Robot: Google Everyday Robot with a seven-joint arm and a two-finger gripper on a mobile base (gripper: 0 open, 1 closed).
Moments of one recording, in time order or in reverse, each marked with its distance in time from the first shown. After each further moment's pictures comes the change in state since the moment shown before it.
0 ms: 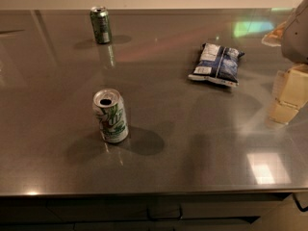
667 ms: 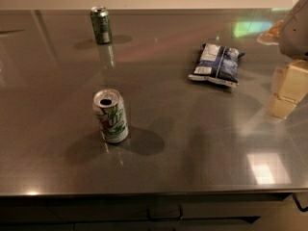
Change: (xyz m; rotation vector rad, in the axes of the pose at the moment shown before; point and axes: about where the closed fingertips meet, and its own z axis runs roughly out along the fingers) arm 0.000 -0.011 0.006 -0.025 -0.030 -0.028
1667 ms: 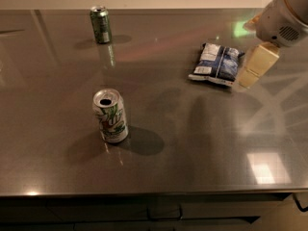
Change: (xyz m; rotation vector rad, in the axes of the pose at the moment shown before) arm -0.022 -0.089 0.046 0.061 -0.185 0.095
